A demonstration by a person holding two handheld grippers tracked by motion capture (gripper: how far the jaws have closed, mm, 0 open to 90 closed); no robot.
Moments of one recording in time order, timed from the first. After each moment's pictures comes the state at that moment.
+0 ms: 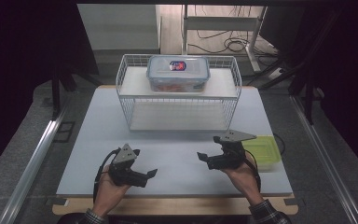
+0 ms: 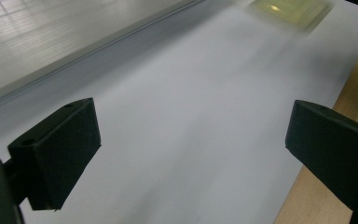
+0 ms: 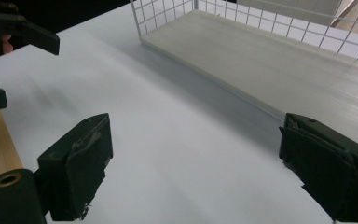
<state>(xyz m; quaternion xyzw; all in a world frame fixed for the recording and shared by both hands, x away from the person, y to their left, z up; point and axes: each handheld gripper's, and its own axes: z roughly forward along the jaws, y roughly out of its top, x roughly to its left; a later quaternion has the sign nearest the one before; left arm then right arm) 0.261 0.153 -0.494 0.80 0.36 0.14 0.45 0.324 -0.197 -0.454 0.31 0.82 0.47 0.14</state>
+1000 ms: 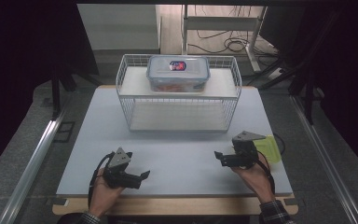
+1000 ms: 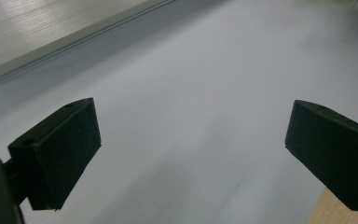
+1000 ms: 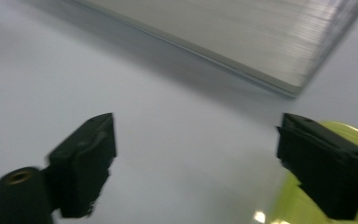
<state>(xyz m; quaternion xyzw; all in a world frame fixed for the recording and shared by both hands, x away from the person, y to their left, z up) 0.262 0.171 -0.516 0.80 0.38 0.17 0.43 0.342 -0.243 -0.473 0.40 0.81 0.38 0.19</state>
